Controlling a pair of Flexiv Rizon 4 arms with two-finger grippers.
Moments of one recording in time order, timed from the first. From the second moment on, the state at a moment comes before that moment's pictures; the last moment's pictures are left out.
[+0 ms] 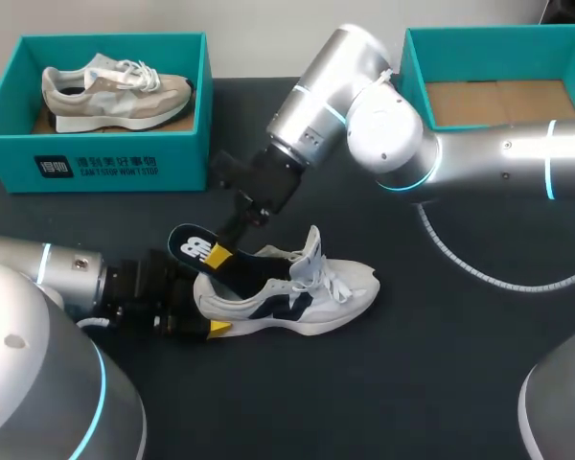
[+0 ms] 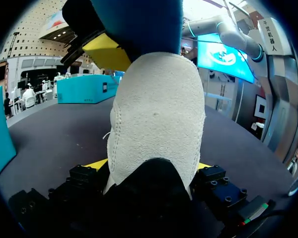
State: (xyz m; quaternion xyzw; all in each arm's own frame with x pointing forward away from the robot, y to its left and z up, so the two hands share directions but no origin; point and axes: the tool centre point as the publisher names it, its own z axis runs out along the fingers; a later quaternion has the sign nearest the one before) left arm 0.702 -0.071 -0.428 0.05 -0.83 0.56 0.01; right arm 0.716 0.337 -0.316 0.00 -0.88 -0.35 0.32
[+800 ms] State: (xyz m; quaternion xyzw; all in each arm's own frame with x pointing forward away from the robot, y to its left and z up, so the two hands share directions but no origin) left arm 0.702 -0.071 -0.428 0.05 -0.83 0.56 0.01; right arm 0.778 0.371 -0.202 -0.04 -0.86 -0.47 0.22
